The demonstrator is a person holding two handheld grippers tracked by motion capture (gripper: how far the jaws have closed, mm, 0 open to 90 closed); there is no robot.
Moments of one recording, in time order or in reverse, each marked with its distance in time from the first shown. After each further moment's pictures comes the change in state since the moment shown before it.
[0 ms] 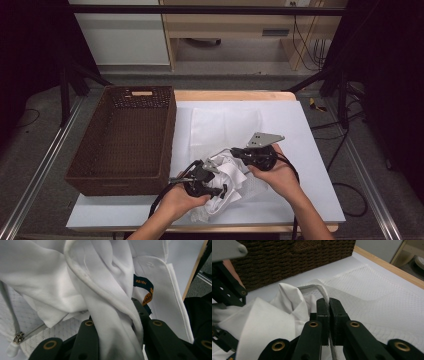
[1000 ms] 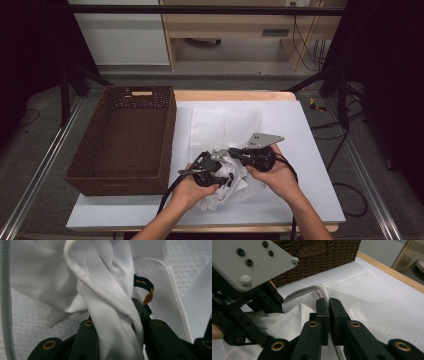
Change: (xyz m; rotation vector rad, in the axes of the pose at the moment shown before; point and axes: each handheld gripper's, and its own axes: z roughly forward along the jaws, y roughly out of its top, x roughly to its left) left arm 0.014 0.023 0.021 -0.062 0.065 -0.048; right arm 0.007 0.006 -0.001 -0.023 0.013 -0.008
